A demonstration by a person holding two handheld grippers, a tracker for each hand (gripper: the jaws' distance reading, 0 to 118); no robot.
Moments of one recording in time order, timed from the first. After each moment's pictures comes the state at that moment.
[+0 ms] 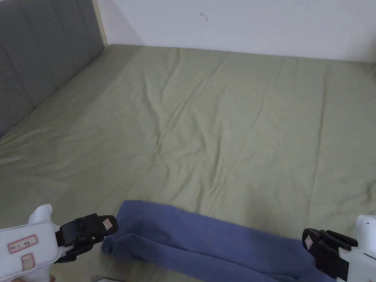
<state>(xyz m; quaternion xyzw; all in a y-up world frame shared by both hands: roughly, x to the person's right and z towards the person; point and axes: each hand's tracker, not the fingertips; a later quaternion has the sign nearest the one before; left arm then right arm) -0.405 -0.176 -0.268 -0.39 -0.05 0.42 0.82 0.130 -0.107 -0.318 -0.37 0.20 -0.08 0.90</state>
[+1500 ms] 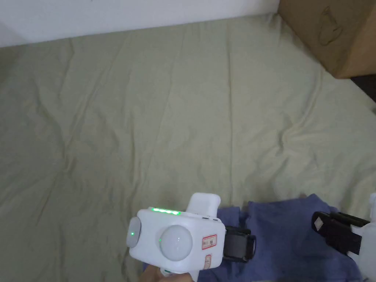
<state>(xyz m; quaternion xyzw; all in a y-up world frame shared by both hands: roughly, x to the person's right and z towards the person) -0.021 -0.166 -0.386 -0.54 -0.32 0.05 0.78 0.271 -0.133 -0.285 -0.39 0.02 -0.20 0.90</state>
